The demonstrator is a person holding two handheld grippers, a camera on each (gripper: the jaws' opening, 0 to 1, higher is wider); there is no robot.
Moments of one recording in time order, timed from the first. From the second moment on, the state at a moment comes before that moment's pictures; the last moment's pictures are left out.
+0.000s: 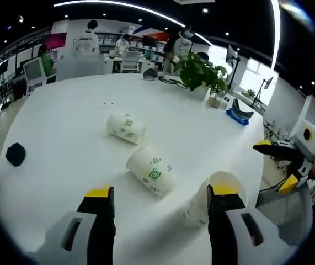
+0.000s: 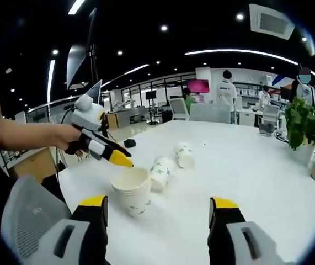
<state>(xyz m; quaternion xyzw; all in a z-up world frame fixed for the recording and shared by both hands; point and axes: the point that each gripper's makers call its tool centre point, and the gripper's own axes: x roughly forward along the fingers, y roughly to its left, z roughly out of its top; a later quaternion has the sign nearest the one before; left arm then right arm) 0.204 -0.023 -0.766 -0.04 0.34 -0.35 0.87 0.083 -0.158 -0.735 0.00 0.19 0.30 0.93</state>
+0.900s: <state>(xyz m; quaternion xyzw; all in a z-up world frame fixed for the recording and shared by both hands) 0.223 -0.048 -0.777 -0.09 0.40 -0.33 0.85 0.086 -0.162 -0.734 0.00 0.19 0.29 0.94</state>
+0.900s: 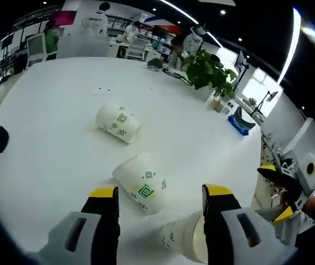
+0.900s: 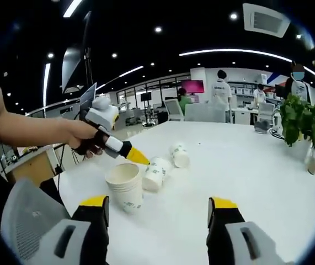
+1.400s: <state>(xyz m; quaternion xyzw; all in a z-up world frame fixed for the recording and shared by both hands) 0.246 -0.062 -0.811 -0.09 0.46 -0.32 0.82 0.086 -0.164 -0.735 0.01 0.19 0.29 0.94</state>
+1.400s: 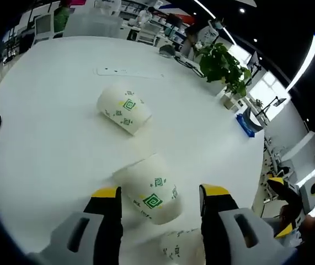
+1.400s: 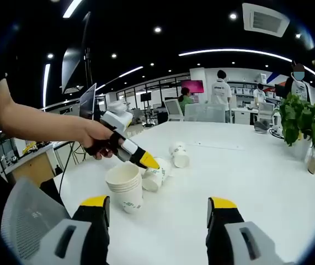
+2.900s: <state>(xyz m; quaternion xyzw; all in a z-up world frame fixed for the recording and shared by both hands) 0.232 -0.020 -0.789 0.00 0.42 -0.32 0.85 0.089 -0.170 -0.728 0.05 0.18 0.28 0.94</state>
